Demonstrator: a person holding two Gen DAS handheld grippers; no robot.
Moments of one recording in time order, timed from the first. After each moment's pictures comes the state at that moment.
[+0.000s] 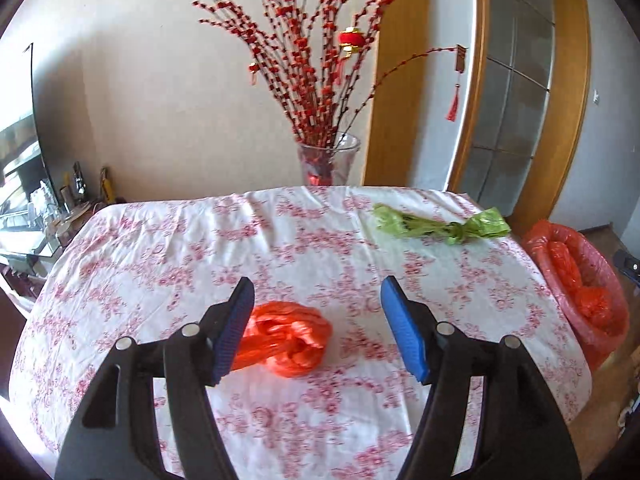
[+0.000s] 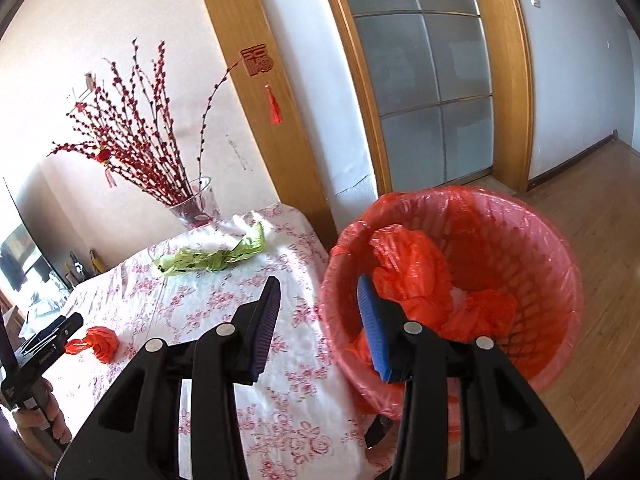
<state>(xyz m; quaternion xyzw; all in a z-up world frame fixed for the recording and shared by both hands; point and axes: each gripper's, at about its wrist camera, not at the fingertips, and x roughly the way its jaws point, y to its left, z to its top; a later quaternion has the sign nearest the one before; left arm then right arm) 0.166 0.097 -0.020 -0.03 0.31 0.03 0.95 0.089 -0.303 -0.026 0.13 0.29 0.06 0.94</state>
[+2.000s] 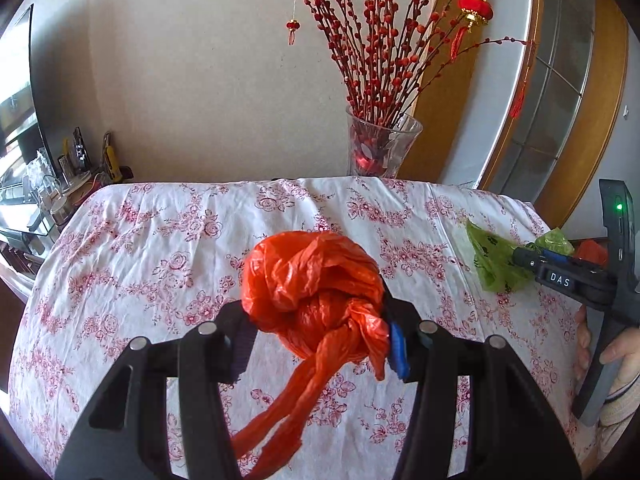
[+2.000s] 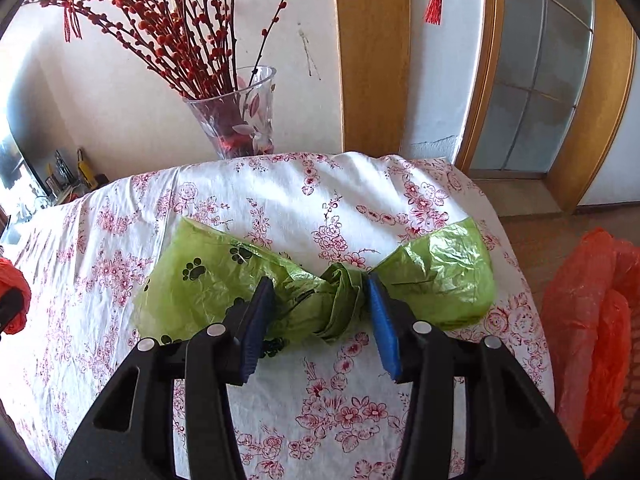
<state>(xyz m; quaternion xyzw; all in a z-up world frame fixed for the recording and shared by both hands) 0.243 0.167 -0.044 -0.06 0.36 0.04 0.93 0.262 -0.122 -0.093 0.00 0.41 0.11 0.90</state>
